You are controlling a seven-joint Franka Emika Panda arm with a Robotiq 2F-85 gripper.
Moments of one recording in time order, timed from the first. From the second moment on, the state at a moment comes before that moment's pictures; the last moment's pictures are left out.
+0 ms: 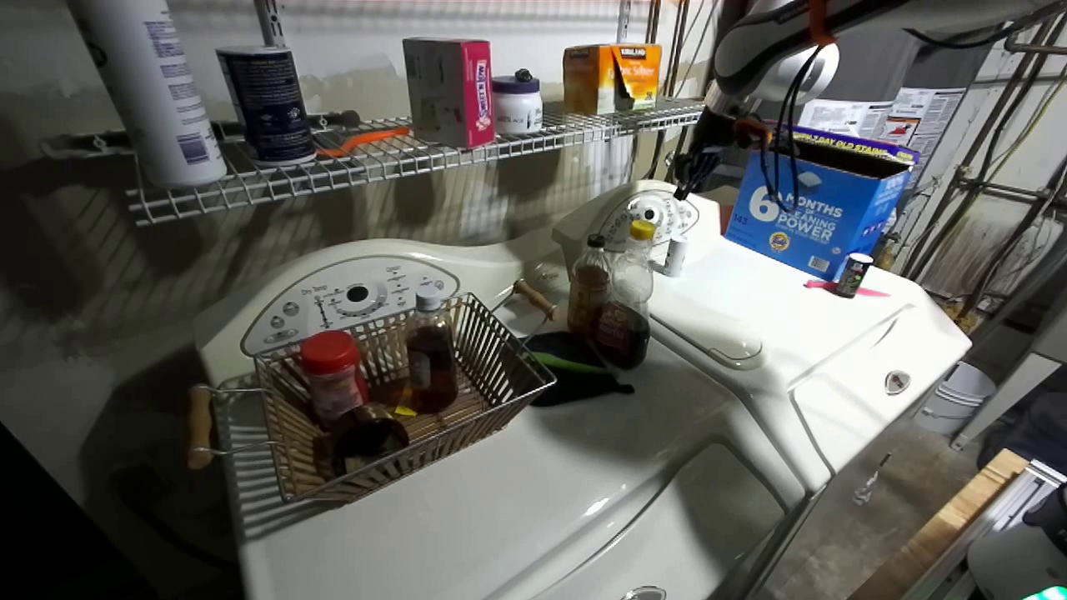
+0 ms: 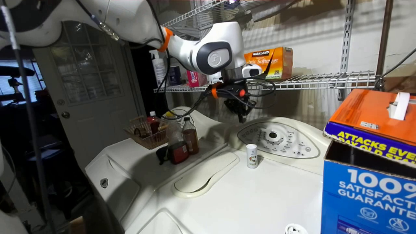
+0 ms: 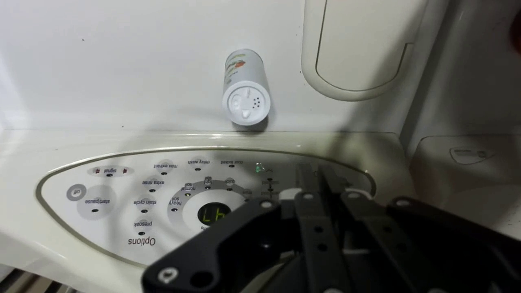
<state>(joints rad) -0.06 0.33 -0.07 -1.73 0.18 2.31 -0.33</state>
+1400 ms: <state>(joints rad) -0.08 0.53 -0.03 -1.54 0.14 2.35 -0.22</state>
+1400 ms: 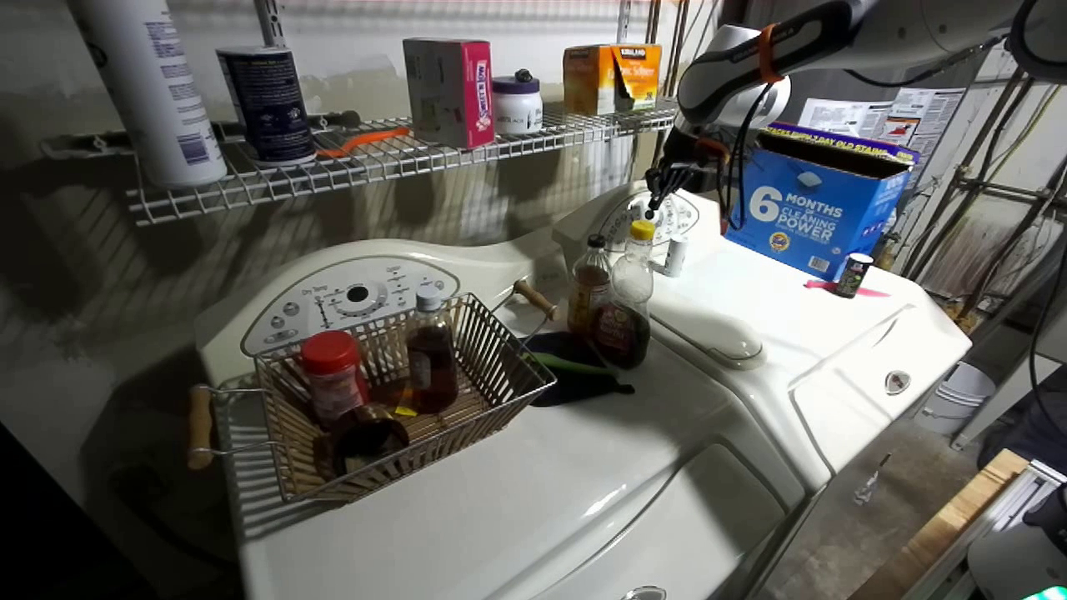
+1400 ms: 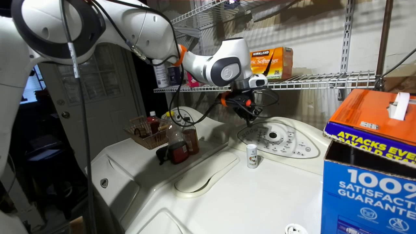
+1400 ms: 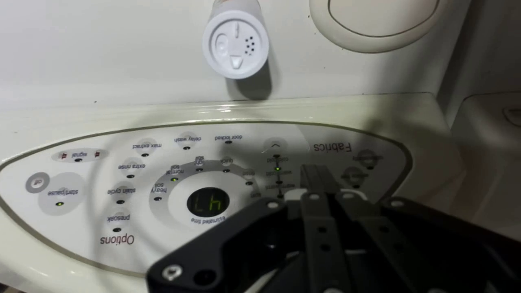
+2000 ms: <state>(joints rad) -0.09 0.66 -0.02 -1.41 0.14 2.35 -0.22</state>
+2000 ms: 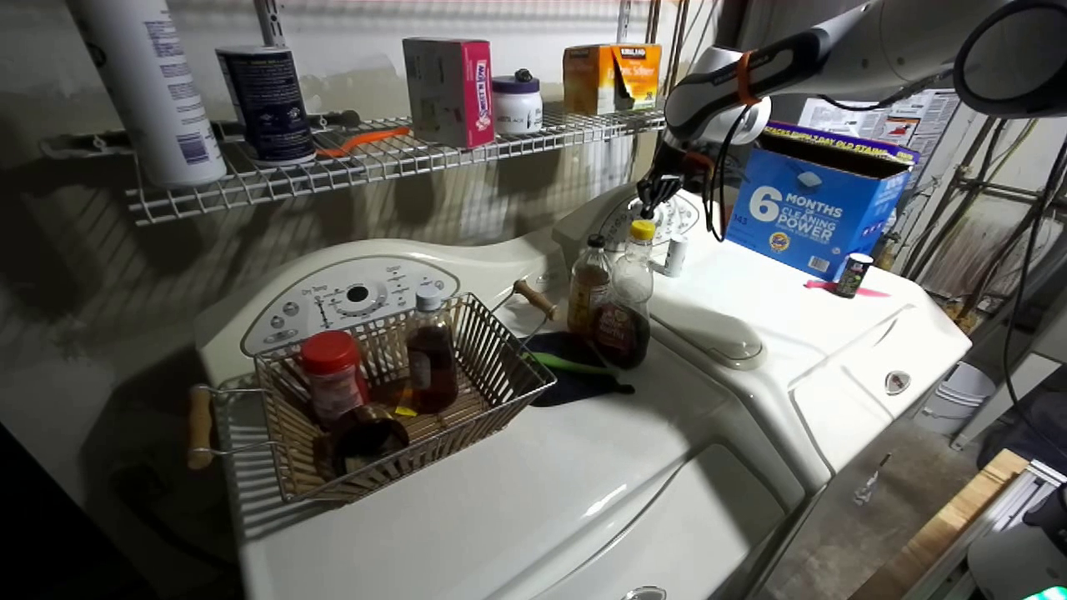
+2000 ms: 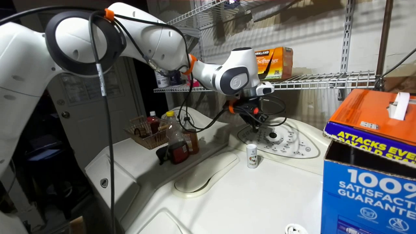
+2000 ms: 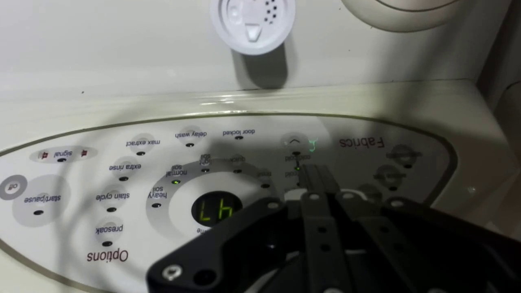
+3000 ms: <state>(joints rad) -0.12 0.77 0.01 -1.25 0.15 2.33 -0.21</state>
